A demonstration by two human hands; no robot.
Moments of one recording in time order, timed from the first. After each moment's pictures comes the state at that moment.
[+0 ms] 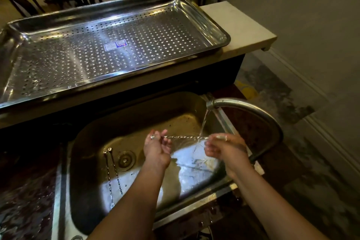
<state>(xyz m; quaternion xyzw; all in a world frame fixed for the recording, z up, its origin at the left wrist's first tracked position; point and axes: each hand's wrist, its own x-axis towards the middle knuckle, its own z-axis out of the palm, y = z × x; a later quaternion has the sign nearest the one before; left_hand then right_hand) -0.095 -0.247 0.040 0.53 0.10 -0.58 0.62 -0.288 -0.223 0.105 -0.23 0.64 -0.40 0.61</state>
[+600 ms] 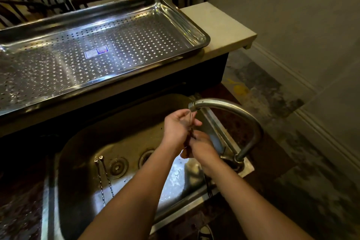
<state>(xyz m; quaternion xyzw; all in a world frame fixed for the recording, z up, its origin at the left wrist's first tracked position) -0.177 -0.272 0.108 0.55 -0.36 -0.58 0.48 -0.258 -0.239 0.084 -0.37 0.63 -0.31 0.61</state>
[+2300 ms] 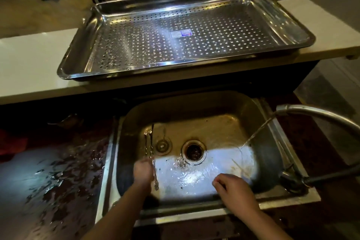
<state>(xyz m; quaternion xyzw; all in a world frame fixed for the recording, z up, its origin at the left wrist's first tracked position) 0.049 -0.124 -0.018 0.82 -0.08 -0.40 0.40 -0.238 -0.155 0.005 -0.79 0.51 -0.05 0.32</state>
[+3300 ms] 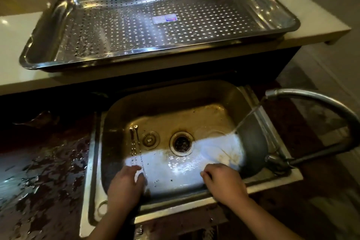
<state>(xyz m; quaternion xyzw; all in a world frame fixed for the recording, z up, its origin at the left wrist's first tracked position) 0.053 -0.058 -0.011 0.84 -0.49 -0.21 0.13 -0.231 -0.149 0.005 -0.82 0.53 -0.02 0.21</state>
